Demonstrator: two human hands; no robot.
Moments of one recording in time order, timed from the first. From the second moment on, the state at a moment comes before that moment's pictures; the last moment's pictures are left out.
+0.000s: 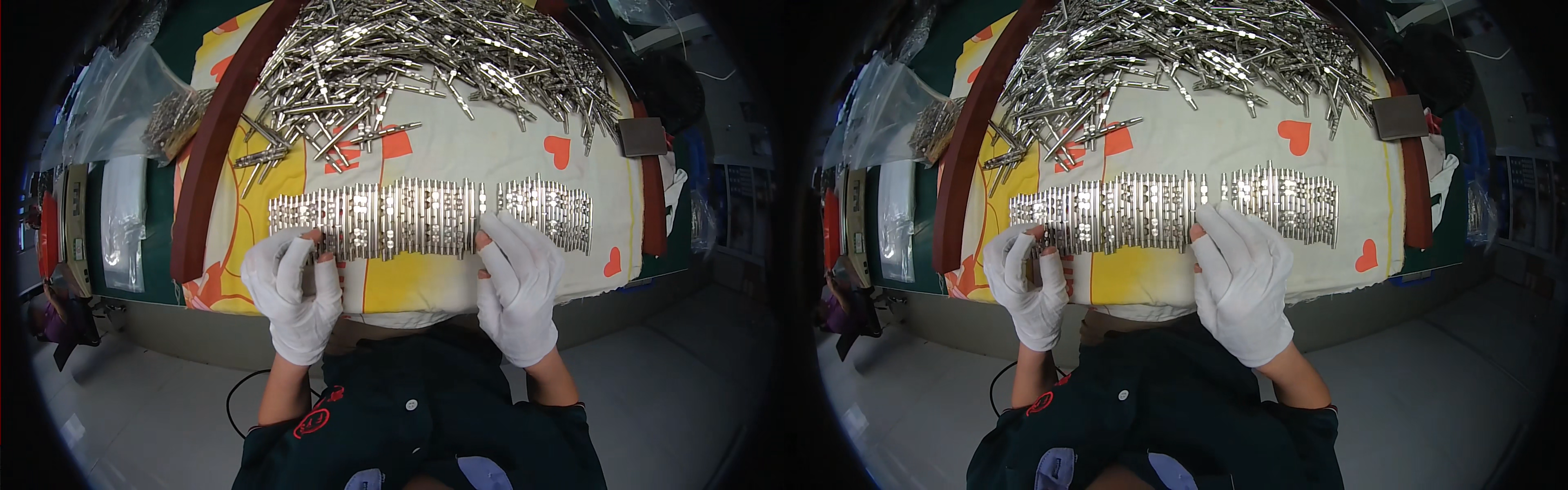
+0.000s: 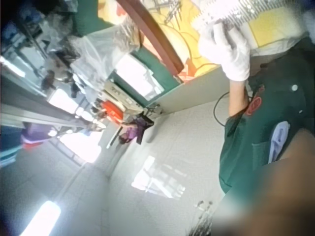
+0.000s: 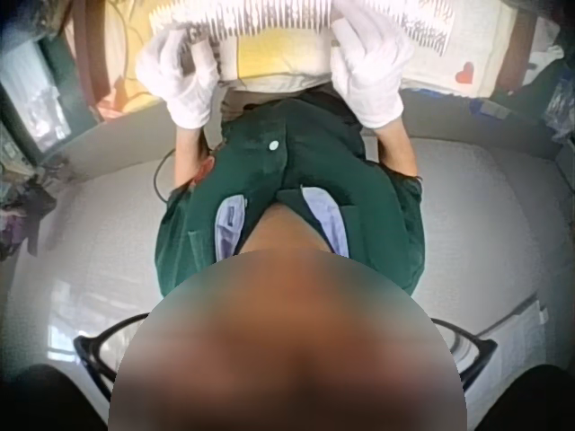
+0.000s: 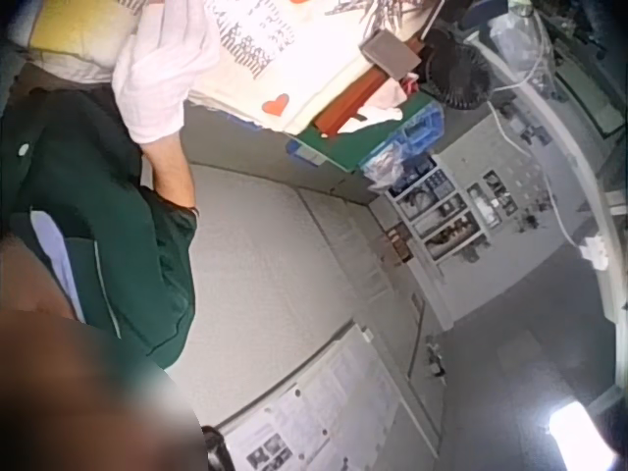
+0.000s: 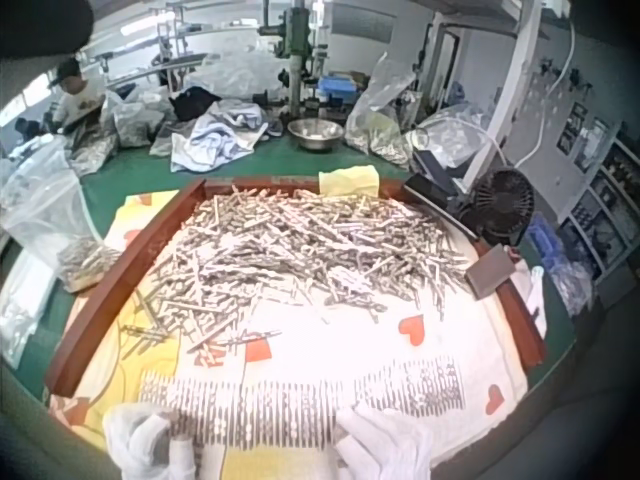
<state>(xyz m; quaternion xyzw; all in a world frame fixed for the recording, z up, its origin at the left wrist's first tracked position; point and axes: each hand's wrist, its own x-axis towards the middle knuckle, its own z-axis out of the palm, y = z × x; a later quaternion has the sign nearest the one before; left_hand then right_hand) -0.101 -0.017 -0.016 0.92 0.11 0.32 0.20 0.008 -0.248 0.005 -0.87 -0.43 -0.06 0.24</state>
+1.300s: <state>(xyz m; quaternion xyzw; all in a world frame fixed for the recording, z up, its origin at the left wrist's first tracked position) -0.101 -0.016 -0.018 0.93 0.10 0.31 0.19 0.008 -0.261 0.002 -0.88 -0.41 -0.09 0.21</state>
